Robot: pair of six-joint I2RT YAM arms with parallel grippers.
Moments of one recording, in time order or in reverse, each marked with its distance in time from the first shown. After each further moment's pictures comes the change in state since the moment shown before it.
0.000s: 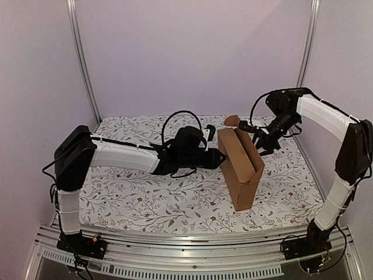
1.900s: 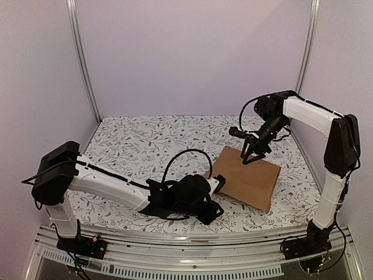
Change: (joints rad) left arm -0.306 -0.149 -0.274 -0.108 -0.093 0.045; right arm 0.058 0.136 0.063 -0.055 -0.066 -0.012
